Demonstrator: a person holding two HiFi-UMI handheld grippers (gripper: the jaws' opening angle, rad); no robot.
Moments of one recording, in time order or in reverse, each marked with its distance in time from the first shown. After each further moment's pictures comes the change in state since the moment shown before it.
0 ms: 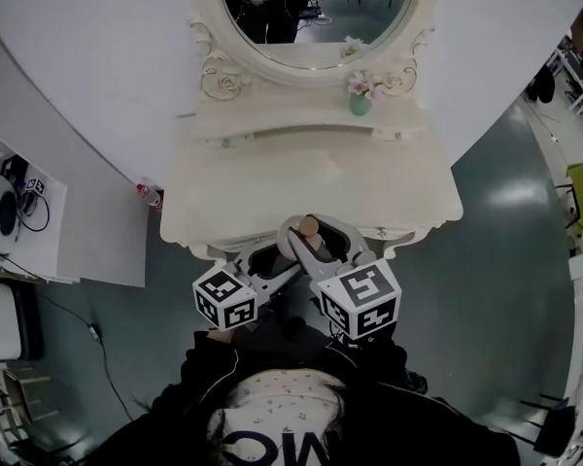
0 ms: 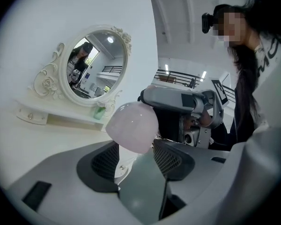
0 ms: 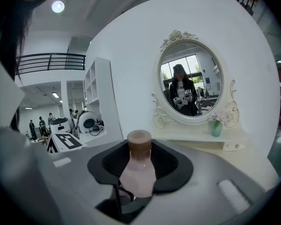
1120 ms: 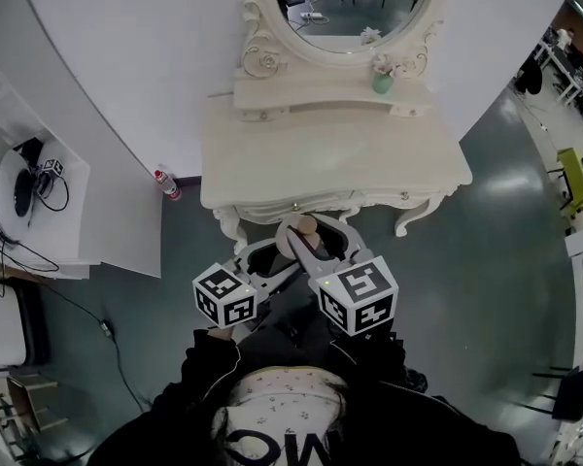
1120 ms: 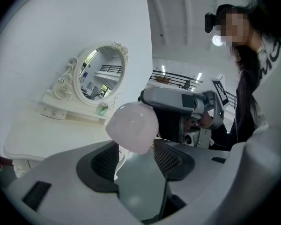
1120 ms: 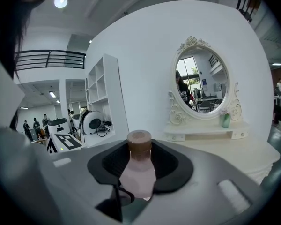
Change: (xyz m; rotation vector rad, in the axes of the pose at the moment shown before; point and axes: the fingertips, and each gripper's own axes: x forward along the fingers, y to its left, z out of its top) left arm -0.173 -0.024 -0.039 -0.002 0.015 -0.039; right arm 0.004 0.176 -0.027 0.013 -0.013 -0.048
